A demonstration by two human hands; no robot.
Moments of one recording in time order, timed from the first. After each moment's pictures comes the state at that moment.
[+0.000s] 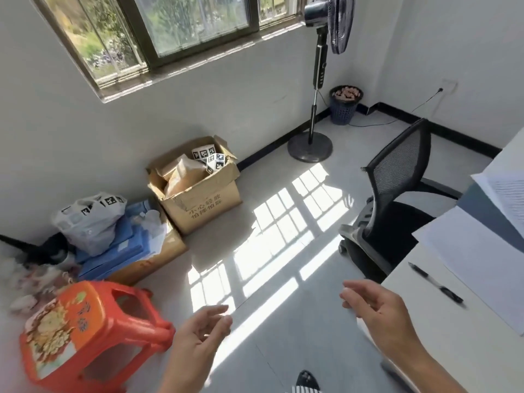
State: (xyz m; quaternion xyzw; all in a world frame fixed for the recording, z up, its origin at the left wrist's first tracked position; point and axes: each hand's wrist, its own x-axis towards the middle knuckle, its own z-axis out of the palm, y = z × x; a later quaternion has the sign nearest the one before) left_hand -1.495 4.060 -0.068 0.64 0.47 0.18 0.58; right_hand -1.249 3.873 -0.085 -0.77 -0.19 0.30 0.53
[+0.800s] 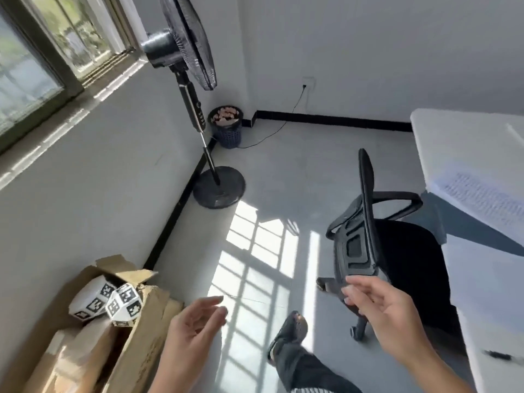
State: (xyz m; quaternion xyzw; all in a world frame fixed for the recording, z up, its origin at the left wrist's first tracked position) left_hand -1.076 4.476 -0.074 0.77 0.23 -0.01 0.60; right_hand -1.006 4.168 -0.076 -0.80 0.04 0.10 0.59
